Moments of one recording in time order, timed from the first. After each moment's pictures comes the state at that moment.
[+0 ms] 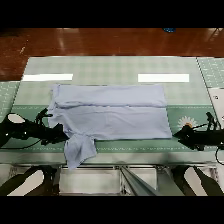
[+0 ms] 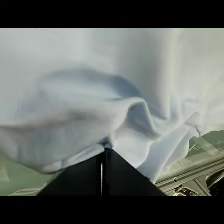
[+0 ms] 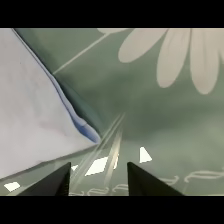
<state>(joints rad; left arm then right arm) 0.27 -1.12 0.41 0.97 -1.19 -1.36 -0.60 -0.85 0.37 -1.09 1.24 1.43</state>
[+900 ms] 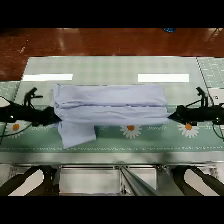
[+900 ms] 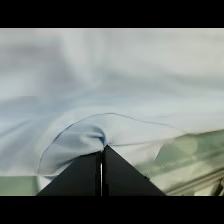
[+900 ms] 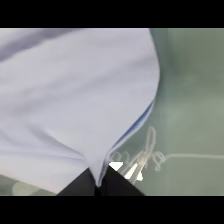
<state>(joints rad) 0.29 -1.10 0.71 0.95 -1.27 -1.32 -0.38 -1.08 0.68 -0.91 1.21 1.29</state>
